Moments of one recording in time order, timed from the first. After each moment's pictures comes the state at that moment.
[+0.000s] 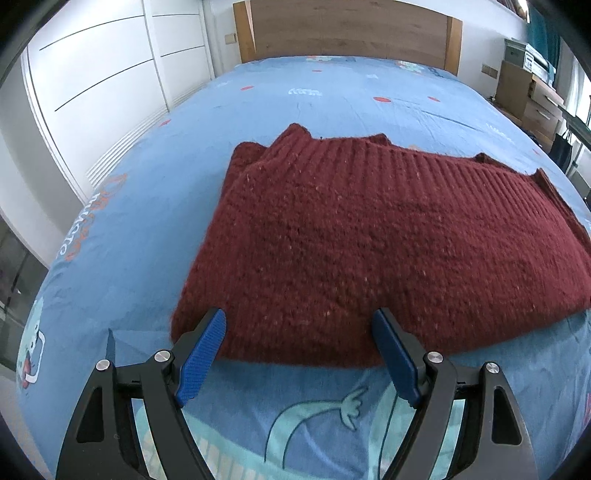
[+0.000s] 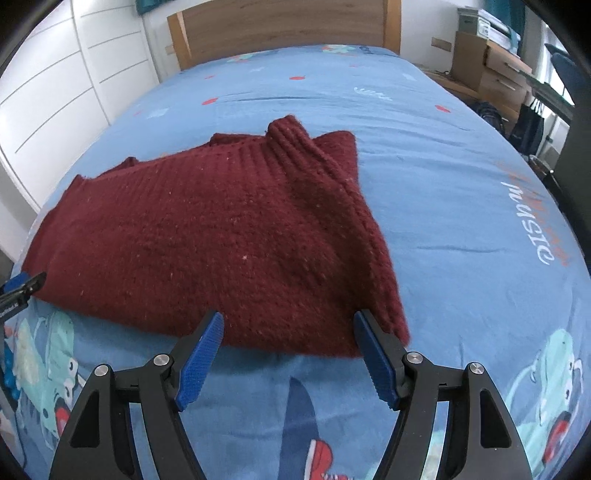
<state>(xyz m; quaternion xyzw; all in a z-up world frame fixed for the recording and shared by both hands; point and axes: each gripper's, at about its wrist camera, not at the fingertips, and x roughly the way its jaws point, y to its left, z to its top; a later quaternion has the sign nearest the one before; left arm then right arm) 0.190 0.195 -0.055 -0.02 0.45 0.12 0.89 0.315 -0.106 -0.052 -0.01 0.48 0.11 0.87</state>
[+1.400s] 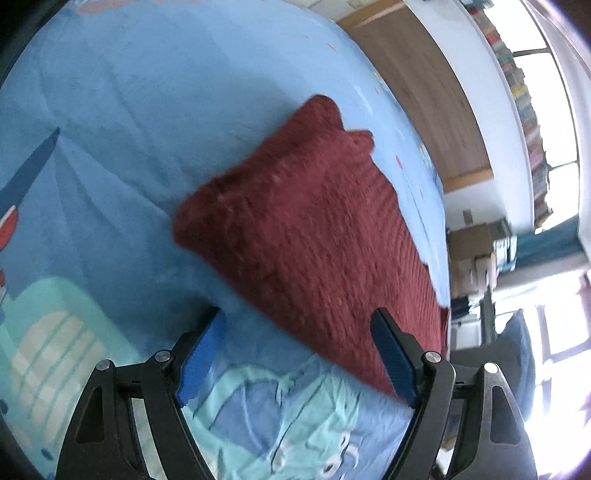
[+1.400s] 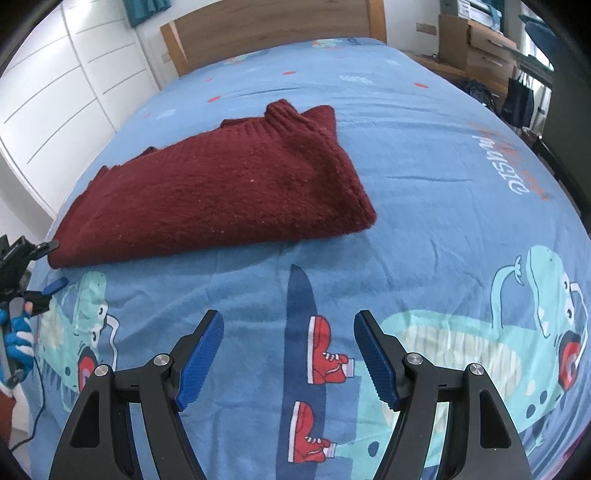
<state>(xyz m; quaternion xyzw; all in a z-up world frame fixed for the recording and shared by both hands) 0.176 0.304 -0.080 -0.49 0.40 0.02 0.78 0.232 -0.130 -0.044 0.04 0.49 0.11 0.87</state>
